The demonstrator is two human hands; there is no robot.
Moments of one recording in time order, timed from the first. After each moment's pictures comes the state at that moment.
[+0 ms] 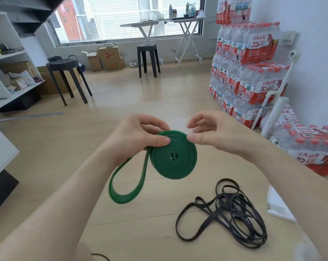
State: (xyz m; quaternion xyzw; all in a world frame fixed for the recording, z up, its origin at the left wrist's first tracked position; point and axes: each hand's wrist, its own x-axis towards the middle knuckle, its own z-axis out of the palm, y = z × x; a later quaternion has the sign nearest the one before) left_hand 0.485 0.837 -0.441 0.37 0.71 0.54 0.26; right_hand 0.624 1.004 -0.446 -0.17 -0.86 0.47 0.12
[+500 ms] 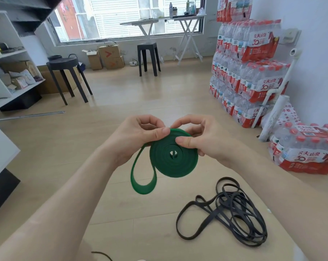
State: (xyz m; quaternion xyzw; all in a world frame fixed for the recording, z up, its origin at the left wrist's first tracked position) left_hand 0.479 0.840 -0.453 0.36 0.67 0.59 0.29; right_hand 0.609 0.985 -0.461 -0.12 -0.78 0.59 0.15
